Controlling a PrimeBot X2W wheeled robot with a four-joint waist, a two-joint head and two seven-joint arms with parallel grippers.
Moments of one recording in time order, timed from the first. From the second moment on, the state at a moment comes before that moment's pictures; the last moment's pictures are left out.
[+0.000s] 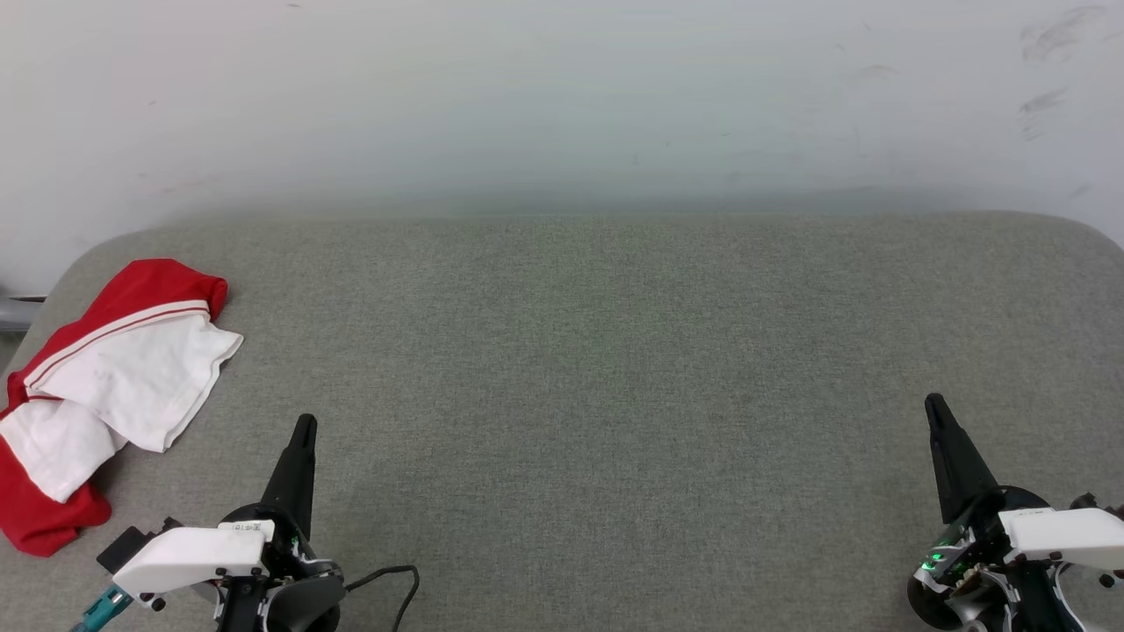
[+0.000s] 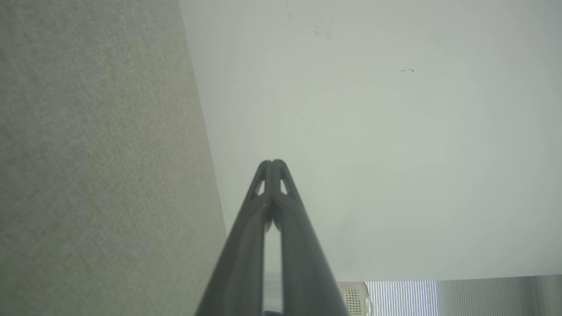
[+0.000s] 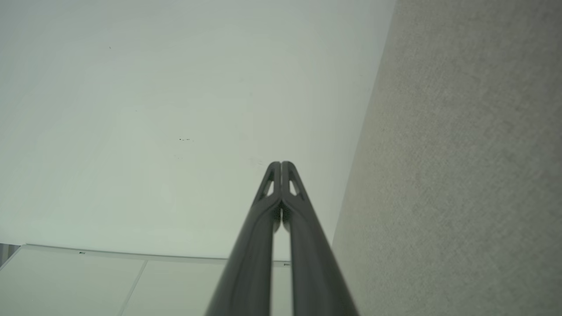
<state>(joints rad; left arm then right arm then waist) -0.11 0.05 0.11 0.25 -1.61 -0.13 0.11 -0.10 -0.05 -0.11 0.25 1.61 0.13 0.11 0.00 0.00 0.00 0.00</state>
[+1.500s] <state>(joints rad) -0.11 0.05 0.11 0.25 -1.61 -0.13 0.11 -0.10 -0.05 -0.11 0.25 1.61 0.13 0.11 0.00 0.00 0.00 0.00</state>
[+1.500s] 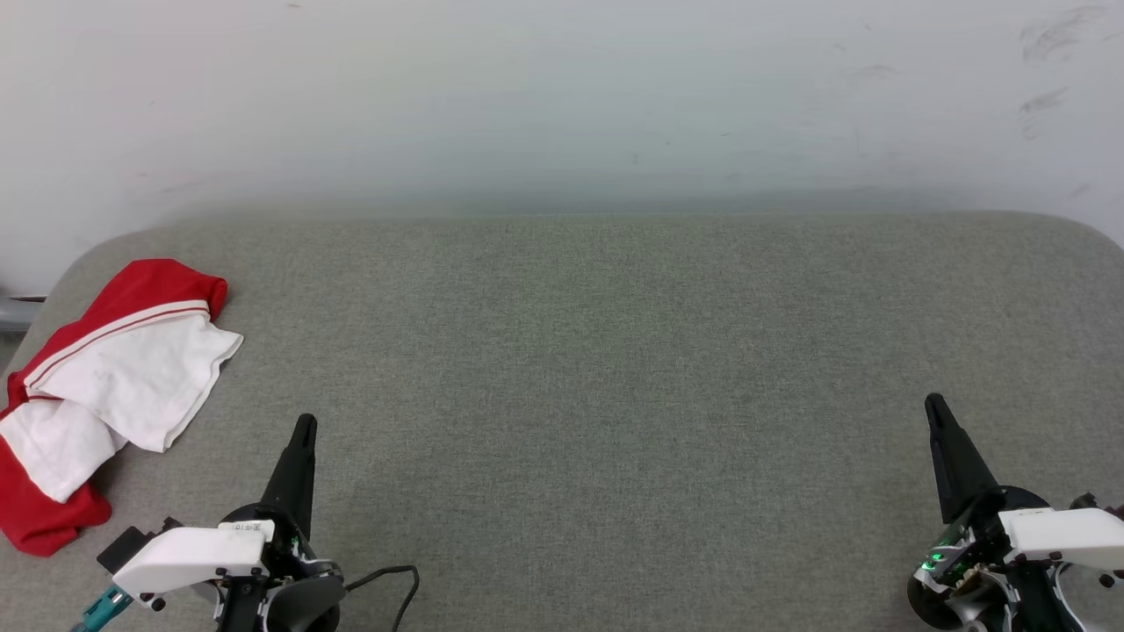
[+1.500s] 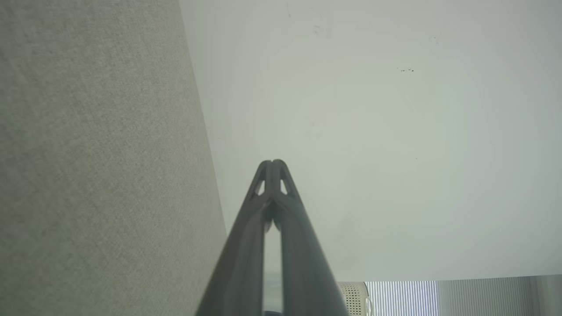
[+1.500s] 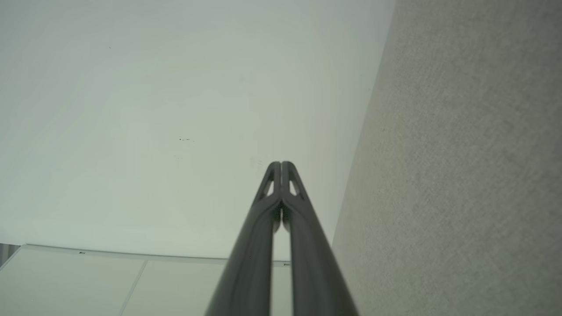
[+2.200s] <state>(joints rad) -0.11 0.05 0.11 0.25 -1.61 -0.13 0.11 -0.10 -0.05 -0.11 0.25 1.61 0.13 0.11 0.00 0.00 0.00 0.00</state>
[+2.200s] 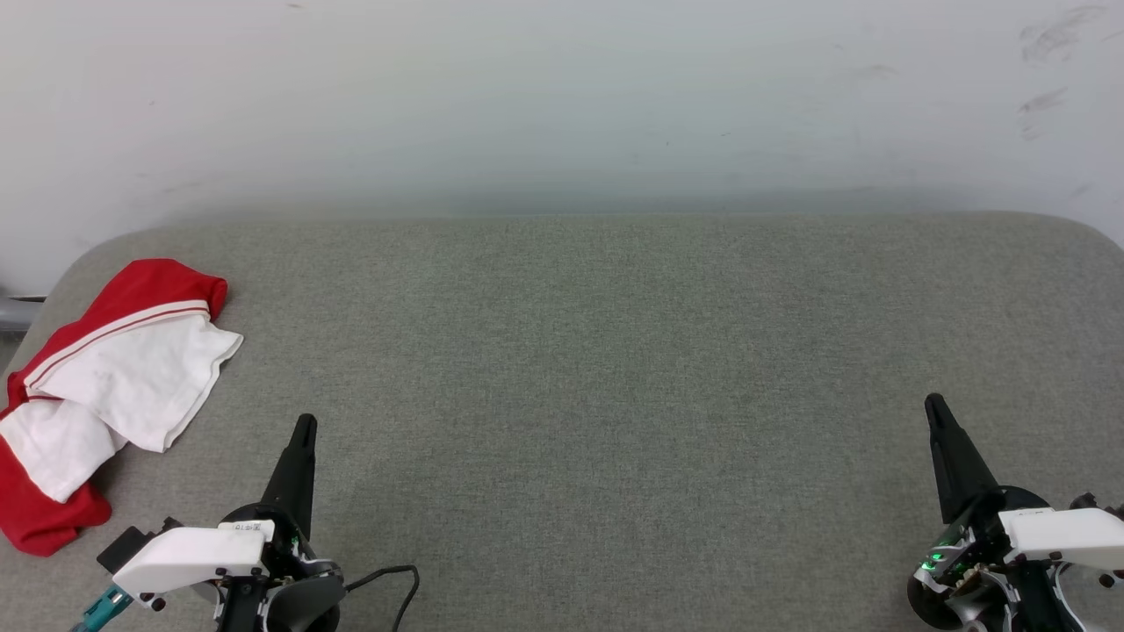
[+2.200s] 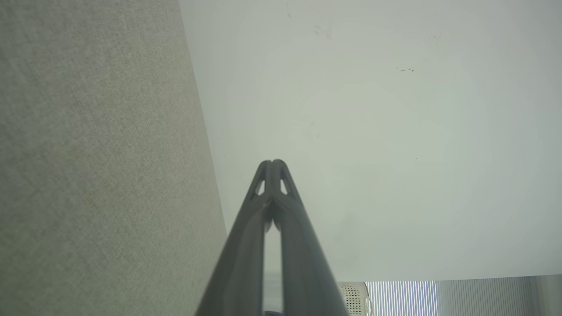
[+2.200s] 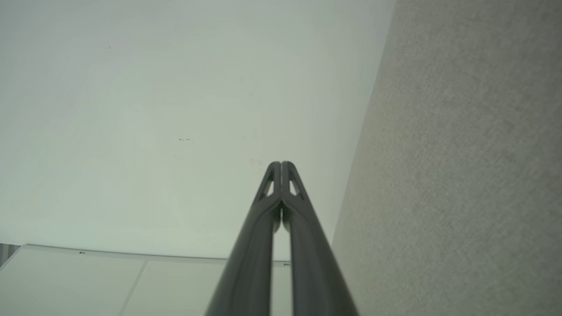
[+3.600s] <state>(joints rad) -0.05 0.04 0.13 0.30 -1.45 -0.12 0.02 -0.04 -0.05 -0.12 0.28 1.40 0.13 0.02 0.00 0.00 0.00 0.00</state>
